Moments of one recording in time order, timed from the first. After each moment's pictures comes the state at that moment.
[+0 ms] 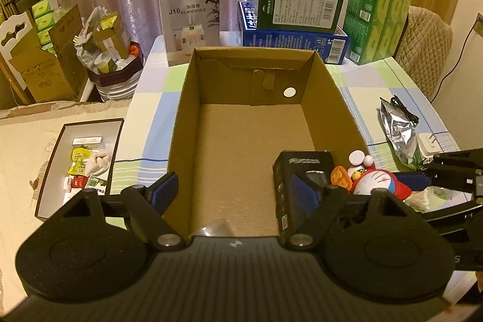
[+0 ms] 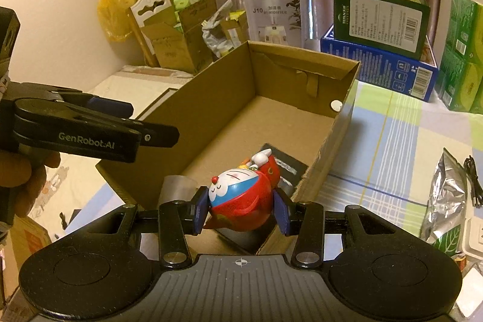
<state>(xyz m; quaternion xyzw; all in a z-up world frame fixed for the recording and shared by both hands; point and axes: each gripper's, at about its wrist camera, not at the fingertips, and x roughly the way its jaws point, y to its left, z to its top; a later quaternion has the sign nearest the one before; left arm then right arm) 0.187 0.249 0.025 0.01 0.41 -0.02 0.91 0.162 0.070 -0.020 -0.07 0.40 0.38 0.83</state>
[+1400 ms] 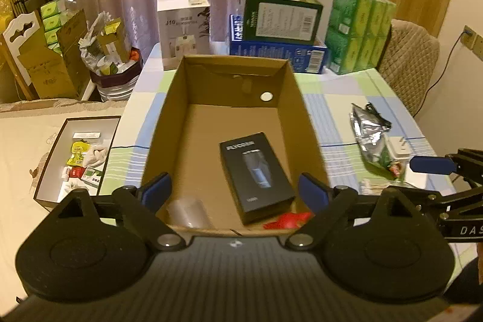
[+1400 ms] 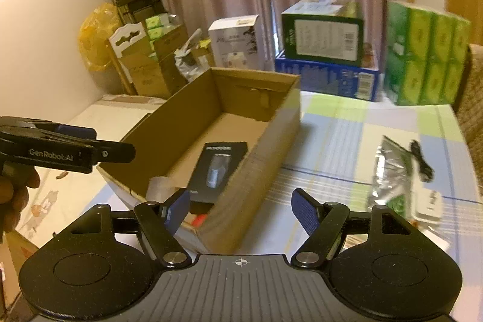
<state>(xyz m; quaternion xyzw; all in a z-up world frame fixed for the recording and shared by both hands) 0.120 0.212 0.059 -0.02 0.39 -0.02 0.92 0.107 -0.020 0.021 -0.03 0.36 0.32 0.88</state>
